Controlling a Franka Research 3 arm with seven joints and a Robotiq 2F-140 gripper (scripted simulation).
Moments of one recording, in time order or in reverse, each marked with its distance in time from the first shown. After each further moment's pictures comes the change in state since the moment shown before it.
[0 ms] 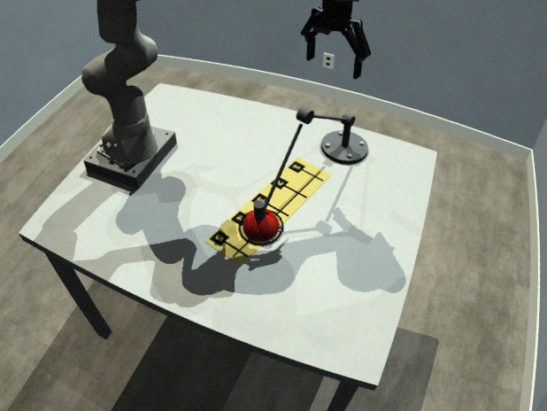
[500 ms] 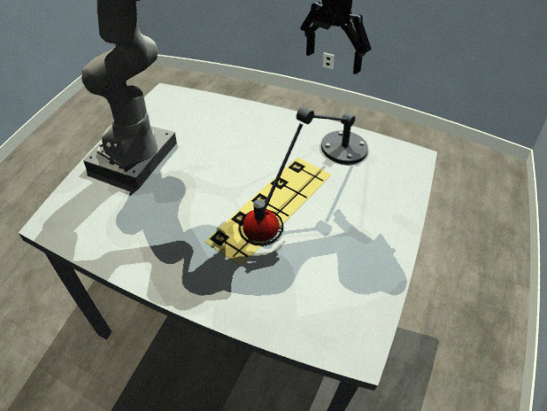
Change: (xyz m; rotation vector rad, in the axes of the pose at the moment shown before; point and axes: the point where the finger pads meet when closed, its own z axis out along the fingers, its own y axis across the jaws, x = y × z) arm 0.000 0.002 -0.015 -0.002 0.000 -0.001
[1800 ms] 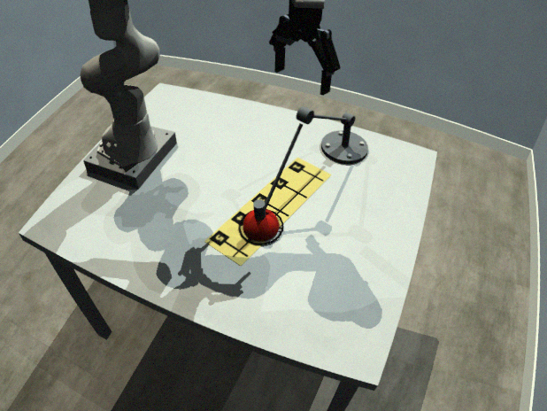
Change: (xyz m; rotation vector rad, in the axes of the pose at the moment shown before) arm 0.134 0.004 0.002 -0.006 0.020 0.094
